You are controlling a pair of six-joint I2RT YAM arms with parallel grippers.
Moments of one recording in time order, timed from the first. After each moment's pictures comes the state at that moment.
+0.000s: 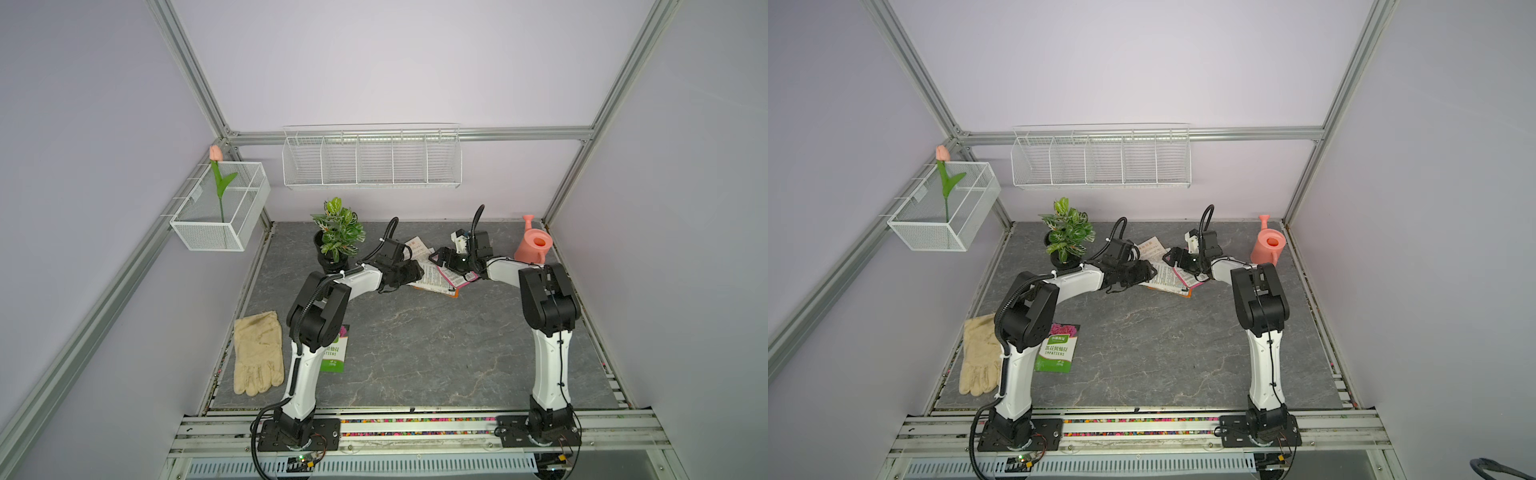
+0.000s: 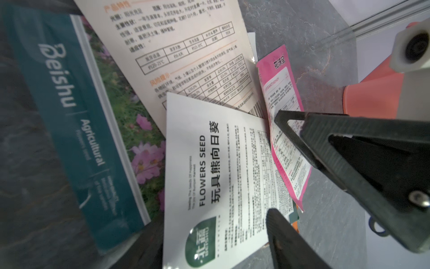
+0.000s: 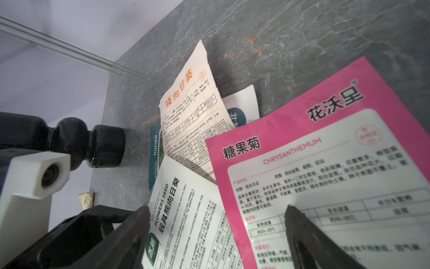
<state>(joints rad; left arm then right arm) -0.59 2.15 1.48 -0.12 0.29 -0.70 0.25 2.19 1.42 0.01 -0.56 0.54</state>
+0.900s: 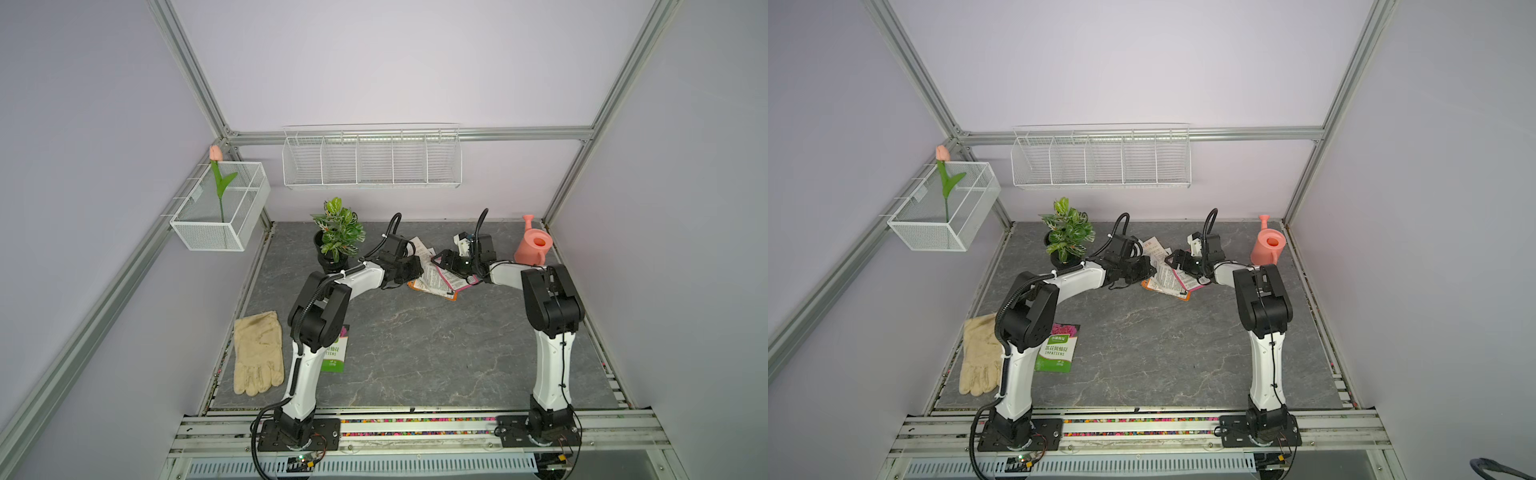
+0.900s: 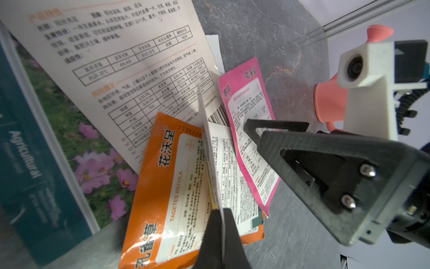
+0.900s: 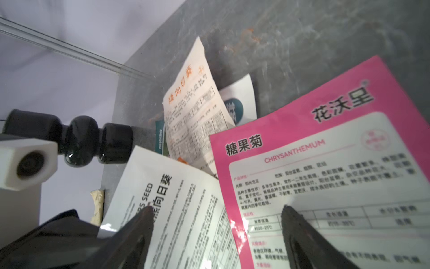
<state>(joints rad) -0.60 2.16 1.53 -0.14 0.35 -0.73 0.24 2.12 1.32 0.02 -0.54 0.55</state>
